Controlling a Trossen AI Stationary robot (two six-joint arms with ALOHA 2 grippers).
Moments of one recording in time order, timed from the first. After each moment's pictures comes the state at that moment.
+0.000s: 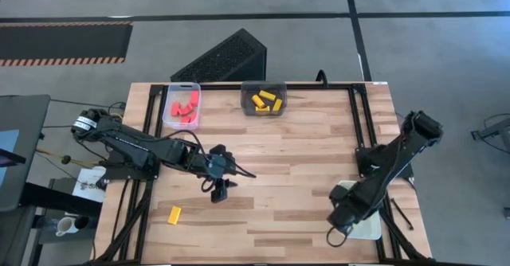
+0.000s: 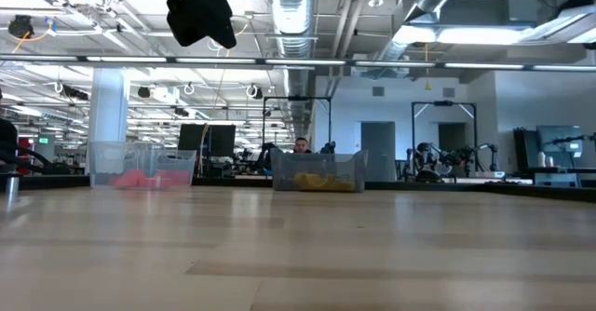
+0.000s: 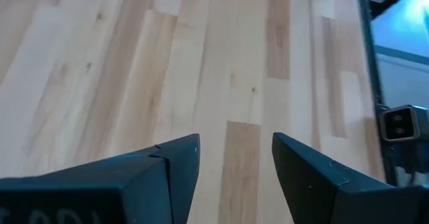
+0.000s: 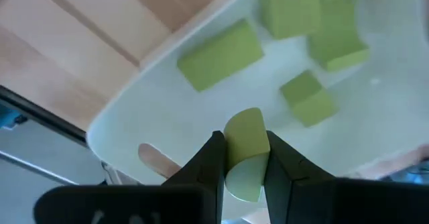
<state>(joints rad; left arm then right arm) -0.29 1.41 1.07 -0.50 -0.10 -0.43 0.79 1.51 1.08 -1.19 -0.28 1.51</state>
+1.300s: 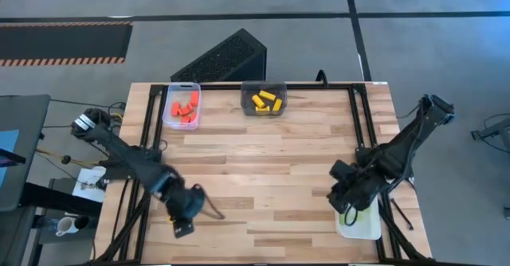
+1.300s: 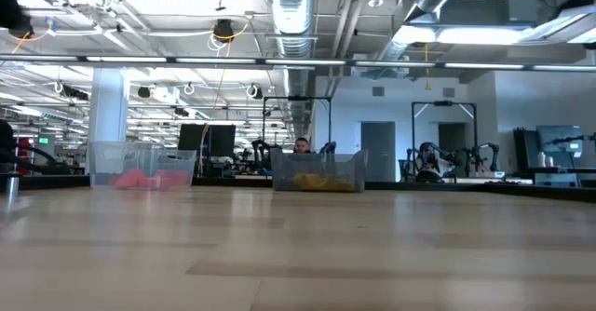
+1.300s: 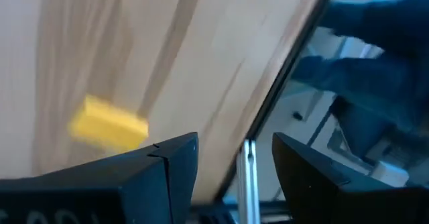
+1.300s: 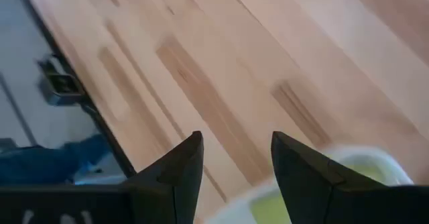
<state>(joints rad) -0.62 1.41 1.07 -0.87 0.33 -1.10 0.76 1.15 1.00 -0.96 0.26 1.45</state>
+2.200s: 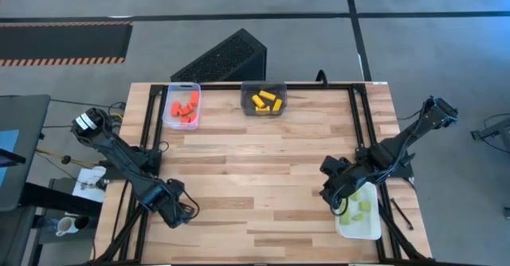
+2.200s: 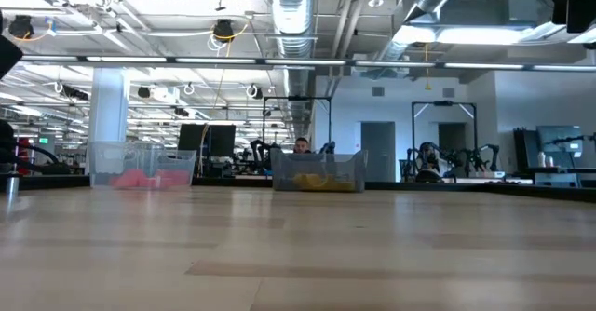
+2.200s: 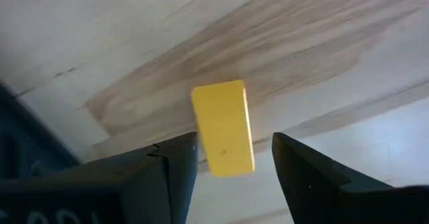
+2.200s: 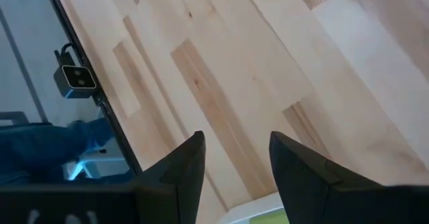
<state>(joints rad) -0.81 1.41 0.77 -0.80 0.11 -1.98 0.59 1.15 1.00 -0.88 0.13 1.20</state>
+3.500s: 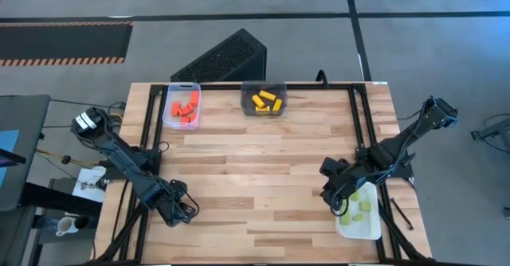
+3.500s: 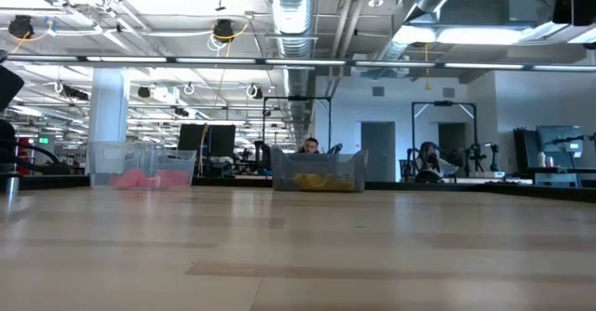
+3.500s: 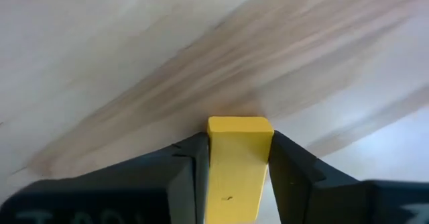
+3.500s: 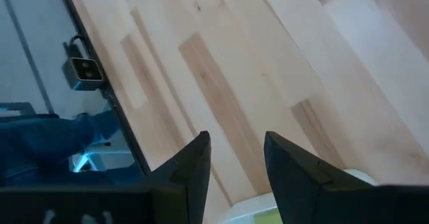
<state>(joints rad) -0.82 1.41 0.62 -0.54 0.03 -1.94 0.59 1.15 1.00 -0.86 0.10 1.18</state>
